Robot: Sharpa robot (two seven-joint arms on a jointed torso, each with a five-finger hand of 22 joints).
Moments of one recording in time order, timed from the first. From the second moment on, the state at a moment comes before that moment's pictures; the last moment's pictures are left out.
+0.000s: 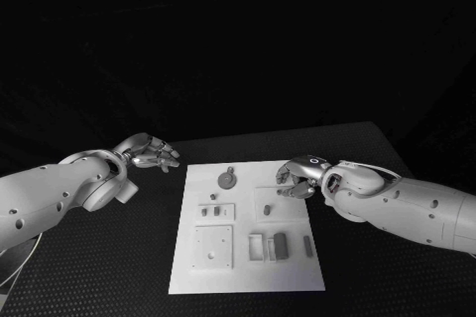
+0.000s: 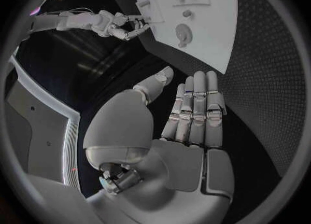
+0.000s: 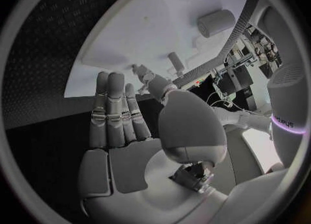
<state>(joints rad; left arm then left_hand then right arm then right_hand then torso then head) 1.28 -0.84 -0.13 1.26 -0.72 -0.19 0.12 1.15 -0.15 0.57 -0.25 0.06 0.85 0.19 0.26 0.50 1.14 0.13 0.07 0.35 0.95 0.06 0.79 0.41 0.04 1.05 -0.04 0.07 1.02 1.12 -0.82 -0.08 1.36 -1.63 -0.28 -0.01 1.19 -0.14 0.55 -0.29 0.05 0.89 0.16 0.26 0.54 1.01 0.12 0.20 0.06 1.26 0.01 0.87 0.70 0.25 1.06 0.09 0.48 1.19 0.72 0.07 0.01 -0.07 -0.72</state>
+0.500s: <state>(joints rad) 1.28 -0.84 -0.13 1.25 -0.72 -0.19 0.11 1.15 -0.15 0.56 -0.25 0.06 0.83 0.20 0.26 0.50 1.12 0.14 0.07 0.35 0.96 0.05 0.79 0.43 0.03 1.06 -0.04 0.07 1.01 1.10 -0.80 -0.10 1.37 -1.69 -0.31 -0.01 1.20 -0.15 0.55 -0.29 0.05 0.94 0.14 0.28 0.53 1.14 0.10 0.20 0.08 1.30 -0.01 1.00 0.78 0.25 1.12 0.05 0.55 1.25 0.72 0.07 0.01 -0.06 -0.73</state>
